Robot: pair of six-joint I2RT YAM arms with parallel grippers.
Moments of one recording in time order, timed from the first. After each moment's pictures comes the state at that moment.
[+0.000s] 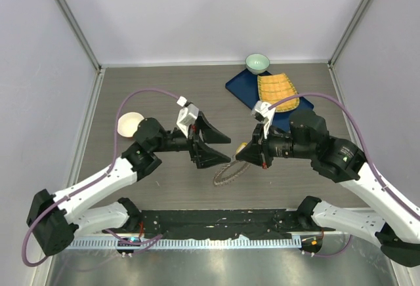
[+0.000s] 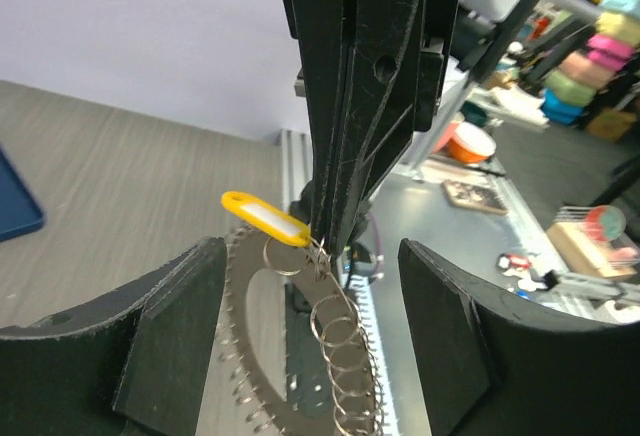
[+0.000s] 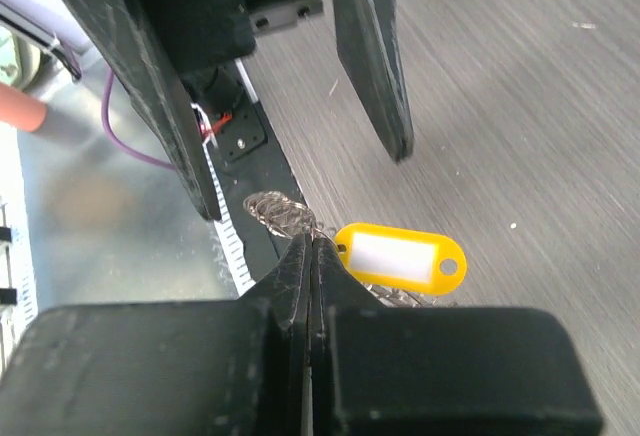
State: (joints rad) left arm -0.80 1.08 0.76 0.58 0.81 -0.54; right arm 0.83 0.86 1.16 -0.68 -0.40 0.21
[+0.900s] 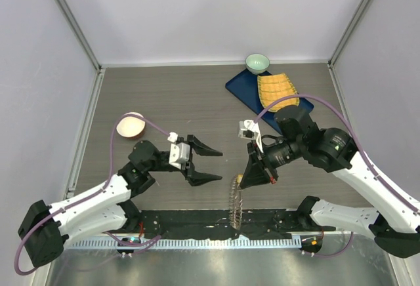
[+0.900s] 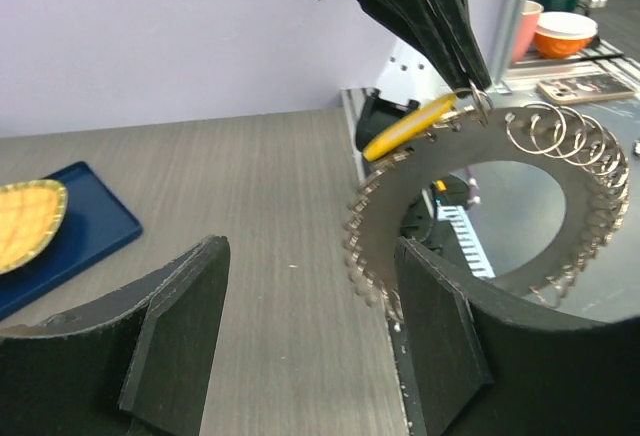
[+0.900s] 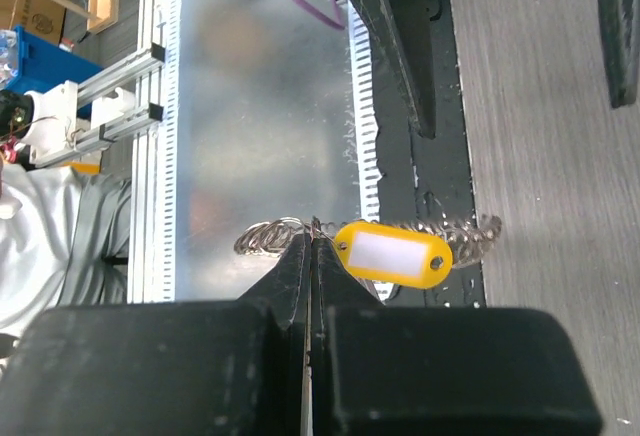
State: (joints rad) left arm -0.83 0.88 0.49 0.60 0.77 -0.05; right arm 0.83 0.99 1.29 -1.00 -0.83 0.02
